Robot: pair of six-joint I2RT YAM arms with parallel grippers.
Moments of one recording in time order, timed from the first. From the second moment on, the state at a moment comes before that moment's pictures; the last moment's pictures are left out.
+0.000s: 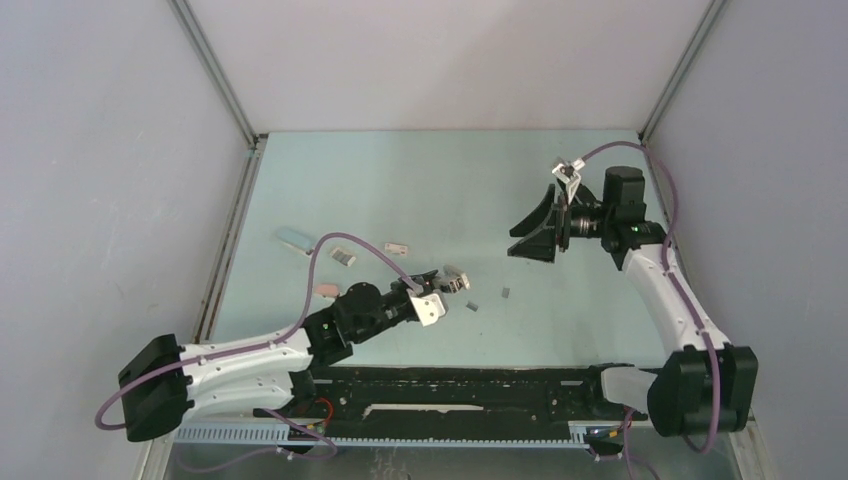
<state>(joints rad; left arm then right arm) -1.07 0.96 0.42 0.41 -0.09 0.56 0.05 1.24 0.95 -0.24 -1.37 0.18</state>
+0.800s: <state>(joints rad) -0.97 1.10 0.38 0.72 0.08 0.27 0.31 1.29 0.94 -0.59 -1.27 -1.06</state>
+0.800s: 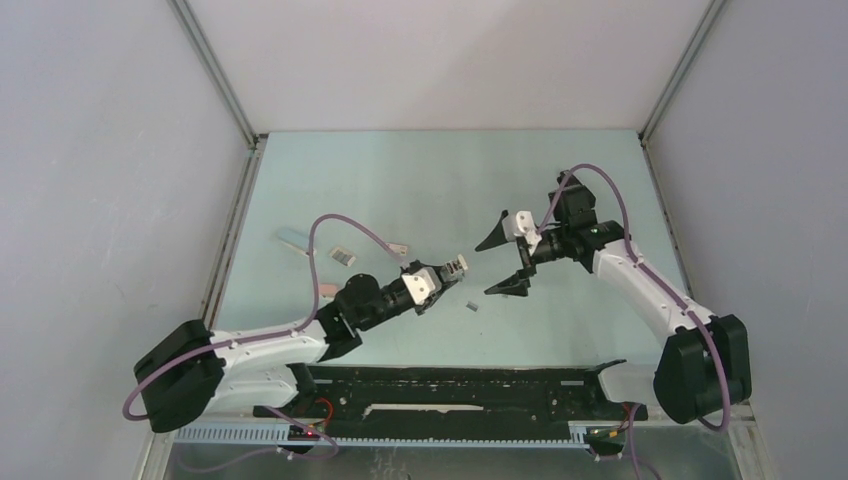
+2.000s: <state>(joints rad) -0.84 1.30 0.38 0.81 0.33 0.12 0.45 1.47 1.08 -0.64 -1.13 -1.12</state>
